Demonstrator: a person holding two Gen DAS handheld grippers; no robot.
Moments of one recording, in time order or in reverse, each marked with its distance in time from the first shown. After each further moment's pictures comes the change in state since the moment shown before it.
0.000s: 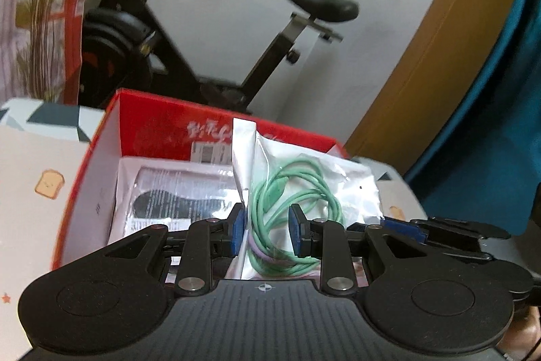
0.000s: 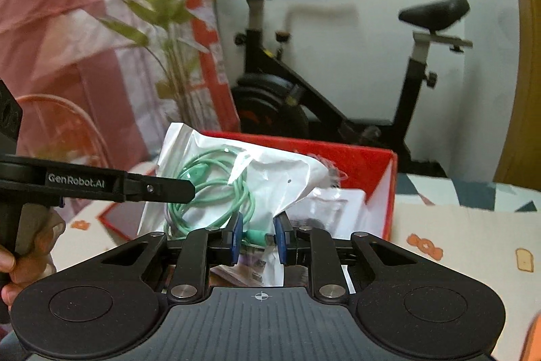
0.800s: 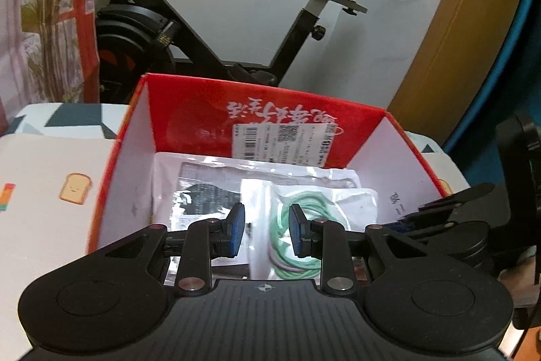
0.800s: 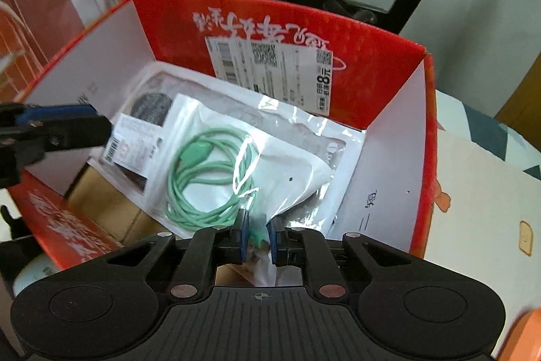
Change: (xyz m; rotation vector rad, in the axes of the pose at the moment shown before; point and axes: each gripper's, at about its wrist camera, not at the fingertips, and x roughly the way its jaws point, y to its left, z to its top) left arm 0.018 0.025 -0.001 0.091 0.048 0.117; right arm 0.124 -0.007 -0.007 -0.059 0.495 -0.149
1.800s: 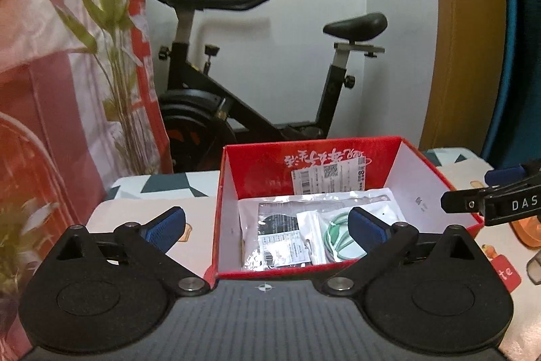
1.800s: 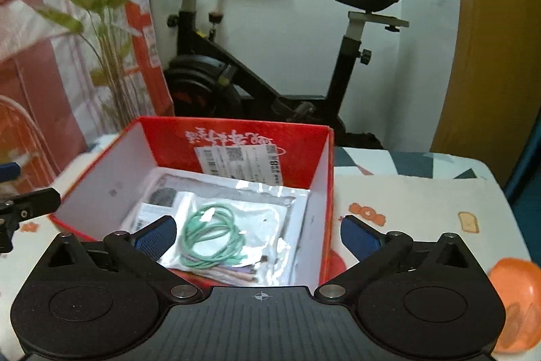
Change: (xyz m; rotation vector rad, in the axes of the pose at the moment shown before) left arm -0.120 -0.032 -0.029 0.171 -0.222 0.251; right arm -0.129 0.001 -0.063 0.185 -0.419 -0.072
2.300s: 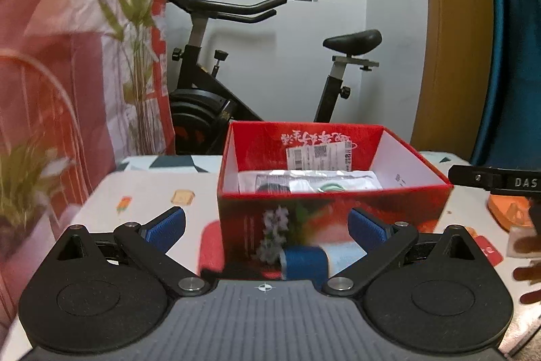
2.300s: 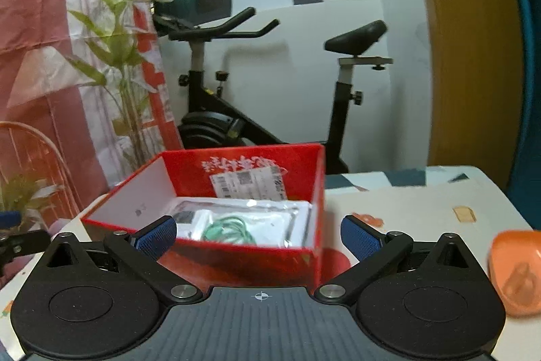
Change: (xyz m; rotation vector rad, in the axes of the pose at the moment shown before) left arm -0.059 -0.003 -0.076 -0.070 -0.077 -0.012; right arm -0.055 -0.014 -0.078 0.067 -0.253 0.036
